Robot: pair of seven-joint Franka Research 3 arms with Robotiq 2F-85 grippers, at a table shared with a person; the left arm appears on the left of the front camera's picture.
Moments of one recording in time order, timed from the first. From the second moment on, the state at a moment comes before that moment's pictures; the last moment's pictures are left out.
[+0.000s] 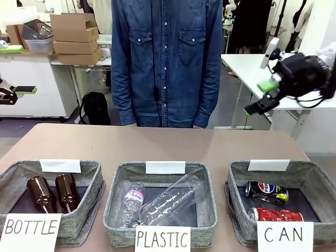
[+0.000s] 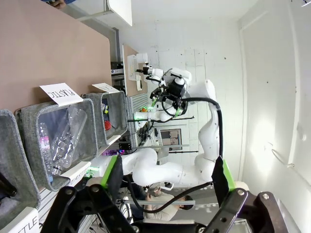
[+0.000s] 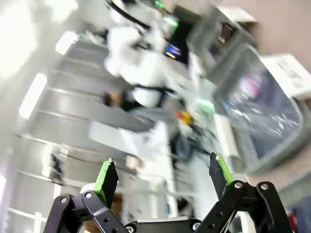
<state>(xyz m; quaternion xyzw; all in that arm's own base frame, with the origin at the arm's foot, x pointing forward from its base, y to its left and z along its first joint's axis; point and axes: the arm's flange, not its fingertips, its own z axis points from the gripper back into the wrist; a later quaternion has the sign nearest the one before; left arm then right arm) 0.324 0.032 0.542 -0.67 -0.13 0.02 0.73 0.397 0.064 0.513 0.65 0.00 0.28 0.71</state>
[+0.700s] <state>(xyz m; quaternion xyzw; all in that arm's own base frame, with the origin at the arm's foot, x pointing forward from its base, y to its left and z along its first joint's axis) 0.324 0.032 0.542 -0.67 -0.13 0.02 0.73 0.411 0.070 0.504 0.73 0.00 0.12 0.68</state>
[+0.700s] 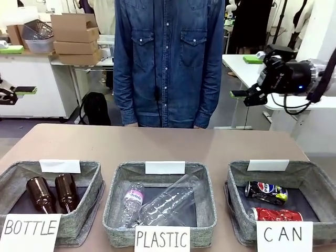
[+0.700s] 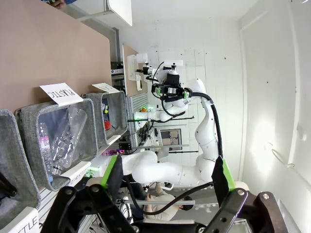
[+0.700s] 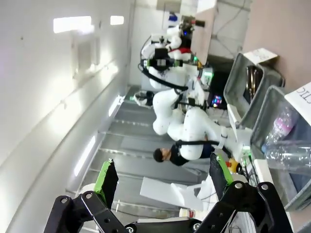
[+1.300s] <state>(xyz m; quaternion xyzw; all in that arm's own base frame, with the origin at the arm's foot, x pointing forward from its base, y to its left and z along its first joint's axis) 0.324 0.032 0.542 -0.67 -0.13 0.02 0.73 0.418 0.064 0.503 0.73 0.00 0.13 0.68</state>
